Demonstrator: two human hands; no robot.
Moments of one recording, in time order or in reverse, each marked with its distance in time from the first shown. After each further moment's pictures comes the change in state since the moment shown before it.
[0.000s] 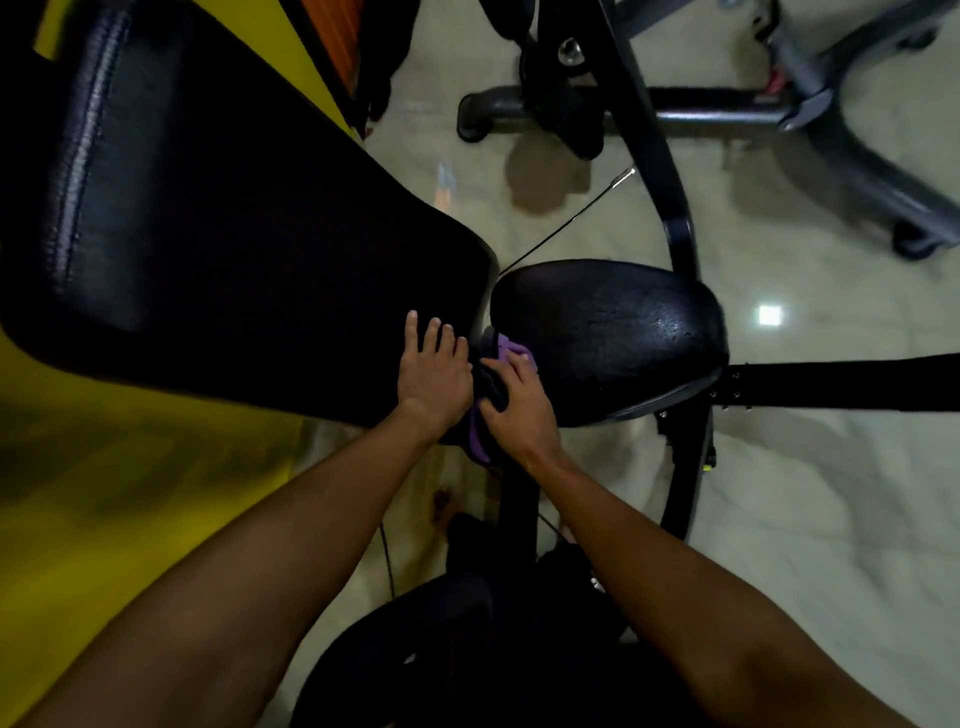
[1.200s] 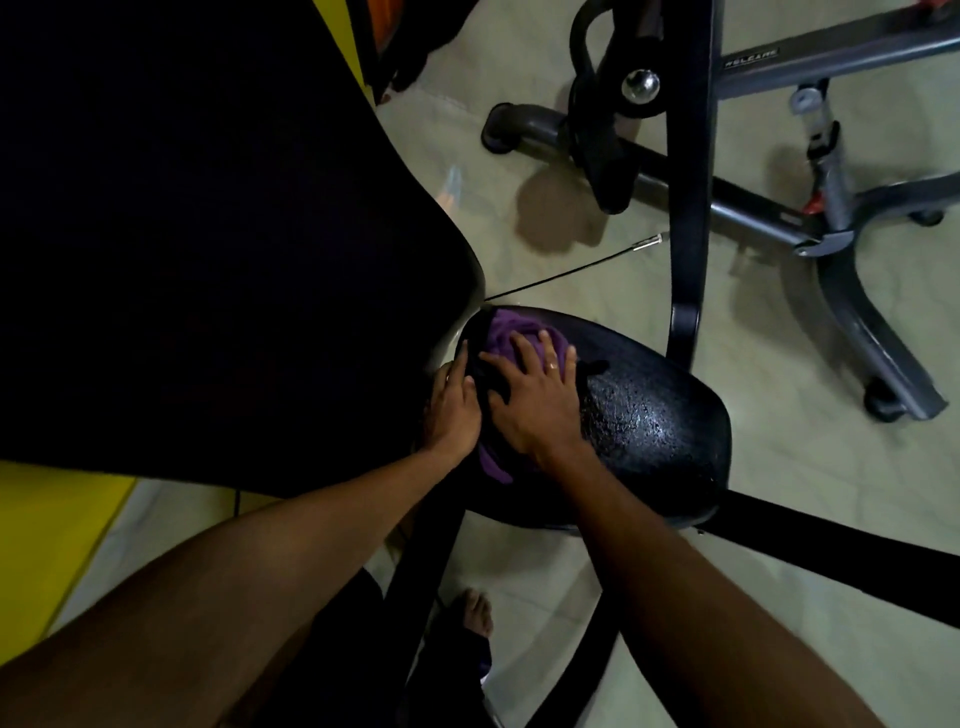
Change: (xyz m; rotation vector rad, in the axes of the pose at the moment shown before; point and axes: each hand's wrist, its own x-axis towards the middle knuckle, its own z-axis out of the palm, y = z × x) left_hand 0.147 0.111 0.103 -1.497 0.159 -0.488; right_hand 0.147 0.080 -0.041 -0.797 -0.259 -0.212
